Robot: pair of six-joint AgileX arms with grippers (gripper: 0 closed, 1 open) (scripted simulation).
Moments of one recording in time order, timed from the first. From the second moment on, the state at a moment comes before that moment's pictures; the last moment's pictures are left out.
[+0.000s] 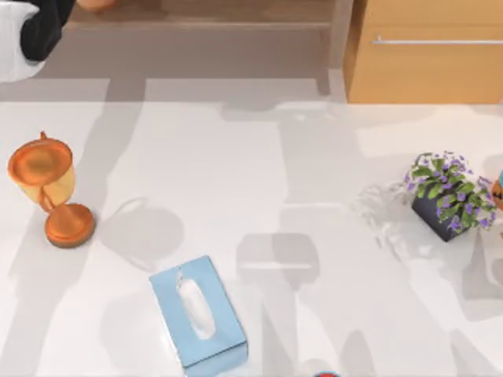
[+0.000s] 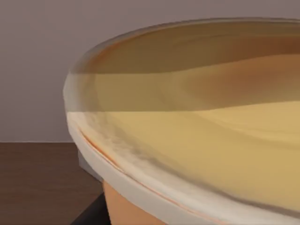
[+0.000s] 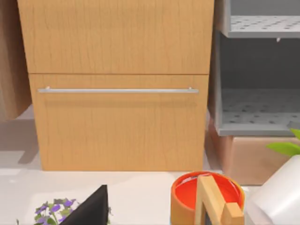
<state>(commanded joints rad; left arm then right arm) -0.19 1.97 1.39 0.48 -0.14 -0.01 0.00 0.00 0.00 0.00 0.00 0.00</state>
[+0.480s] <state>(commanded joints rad) -0.19 1.97 1.39 0.48 -0.14 -0.01 0.00 0.00 0.00 0.00 0.00 0.00</state>
